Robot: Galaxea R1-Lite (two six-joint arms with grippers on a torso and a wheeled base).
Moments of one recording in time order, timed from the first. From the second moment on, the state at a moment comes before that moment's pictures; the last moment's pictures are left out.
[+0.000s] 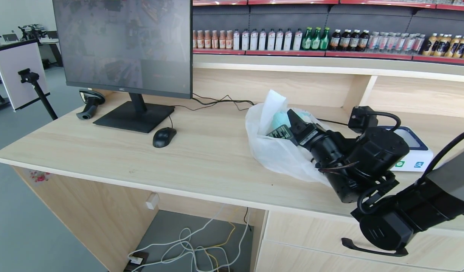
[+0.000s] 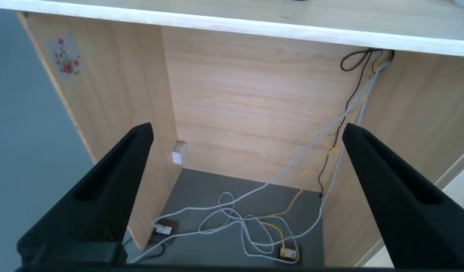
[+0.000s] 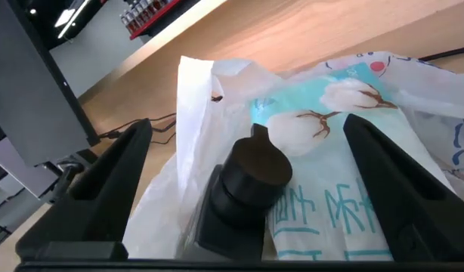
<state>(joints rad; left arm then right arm) 0.00 0.00 0.00 0.00 0.00 0.05 0.51 2.01 -0.76 -1.53 -0.35 0.44</state>
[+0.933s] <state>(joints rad) 0.00 0.00 0.00 0.00 0.00 0.02 0.57 1.64 -0.36 -1.57 -0.16 0.10</state>
